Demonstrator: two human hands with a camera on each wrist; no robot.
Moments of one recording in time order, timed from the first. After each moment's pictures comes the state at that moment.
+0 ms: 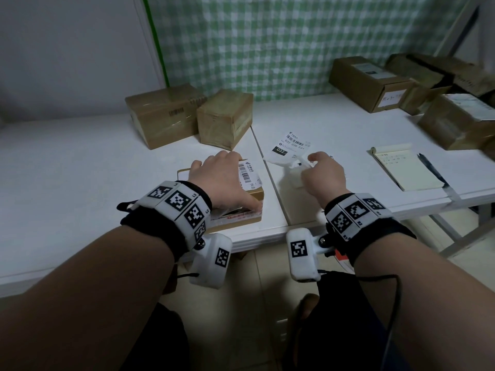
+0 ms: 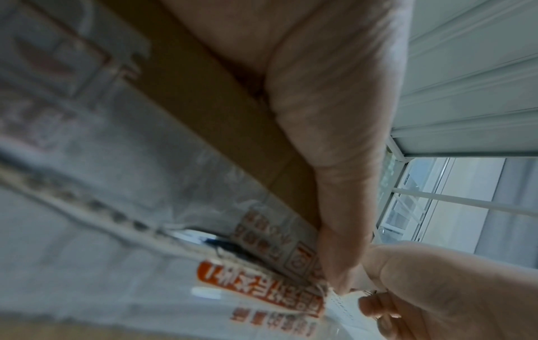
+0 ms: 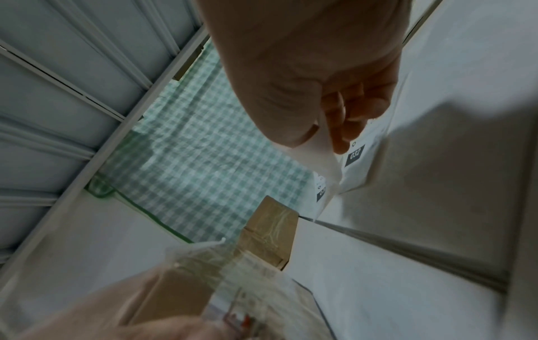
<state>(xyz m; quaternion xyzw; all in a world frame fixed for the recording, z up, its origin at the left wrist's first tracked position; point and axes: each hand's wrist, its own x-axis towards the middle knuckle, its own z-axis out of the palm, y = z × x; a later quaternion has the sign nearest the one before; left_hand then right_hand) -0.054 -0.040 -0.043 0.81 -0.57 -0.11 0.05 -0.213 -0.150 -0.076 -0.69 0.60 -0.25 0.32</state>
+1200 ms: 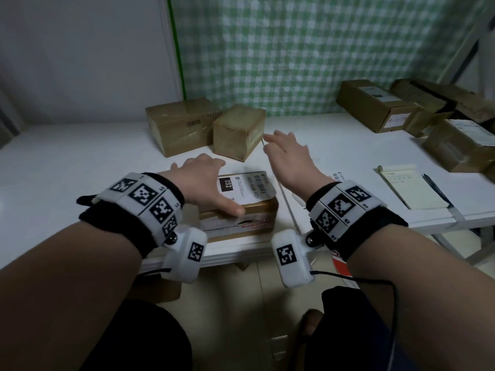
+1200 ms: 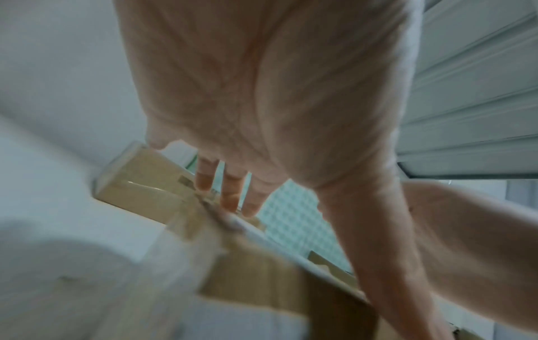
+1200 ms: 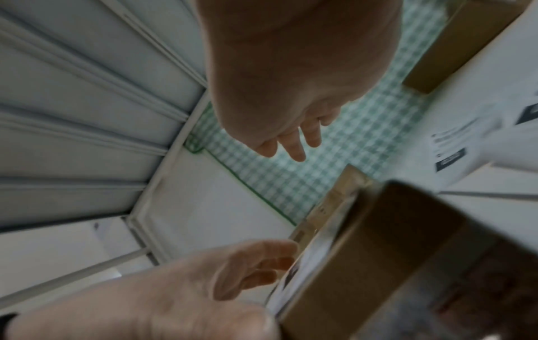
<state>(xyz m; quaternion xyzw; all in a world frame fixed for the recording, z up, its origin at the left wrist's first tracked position) -0.004 -0.004 -0.011 0.81 -0.56 -0.17 -0.01 -0.151 -0.103 -0.010 -0.86 0.40 -0.20 0.24</state>
